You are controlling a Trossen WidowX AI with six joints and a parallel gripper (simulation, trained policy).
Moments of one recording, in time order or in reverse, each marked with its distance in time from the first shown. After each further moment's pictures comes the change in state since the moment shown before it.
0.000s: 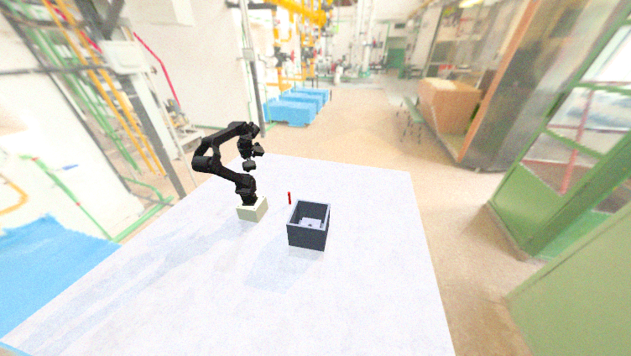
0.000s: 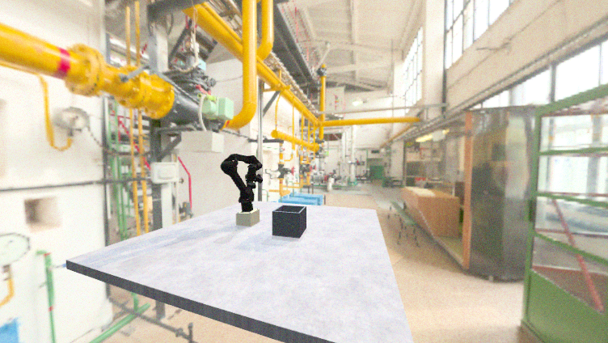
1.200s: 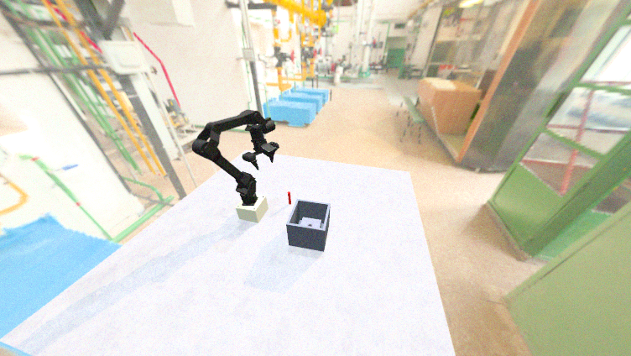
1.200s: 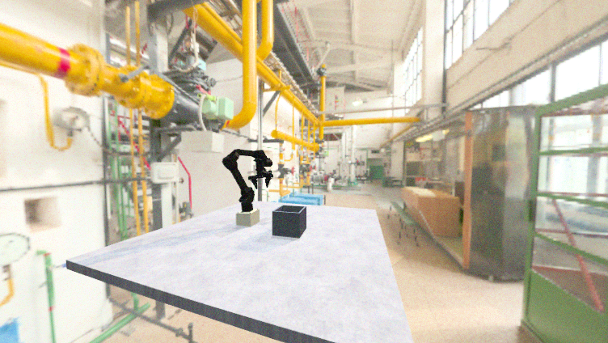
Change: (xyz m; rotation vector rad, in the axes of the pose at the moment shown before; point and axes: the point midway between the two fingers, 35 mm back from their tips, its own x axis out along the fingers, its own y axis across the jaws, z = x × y) arm -0.062 -0.060 0.074 1.094 -0.418 -0.295
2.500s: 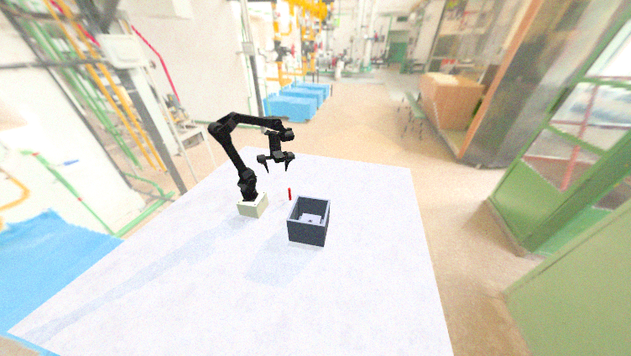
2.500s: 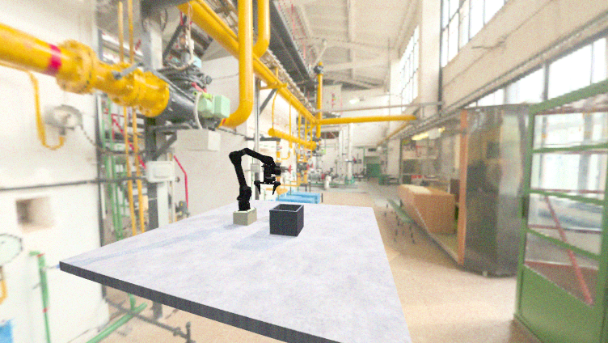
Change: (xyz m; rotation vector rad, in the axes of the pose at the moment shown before) arm 0.060 0.029 0.047 0.480 -0.096 -0.182
